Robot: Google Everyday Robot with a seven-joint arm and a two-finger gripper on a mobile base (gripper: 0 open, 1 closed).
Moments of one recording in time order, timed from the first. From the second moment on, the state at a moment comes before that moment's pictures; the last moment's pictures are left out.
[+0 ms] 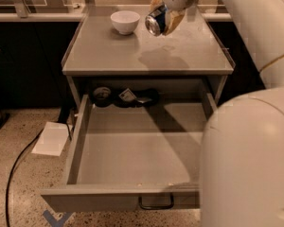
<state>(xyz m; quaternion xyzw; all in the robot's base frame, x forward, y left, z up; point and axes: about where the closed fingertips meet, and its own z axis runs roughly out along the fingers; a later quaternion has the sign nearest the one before) 0.752 -0.074 0.970 -0.86 0.41 -0.17 0.24</state>
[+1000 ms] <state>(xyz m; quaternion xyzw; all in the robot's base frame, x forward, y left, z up) 0.784 -0.091 0.874 -0.86 0.46 -0.07 0.22</state>
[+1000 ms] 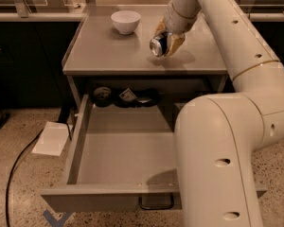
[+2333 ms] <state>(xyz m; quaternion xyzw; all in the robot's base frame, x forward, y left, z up) 0.778 -0.097 0.832 -0.85 0.48 -0.02 0.21</state>
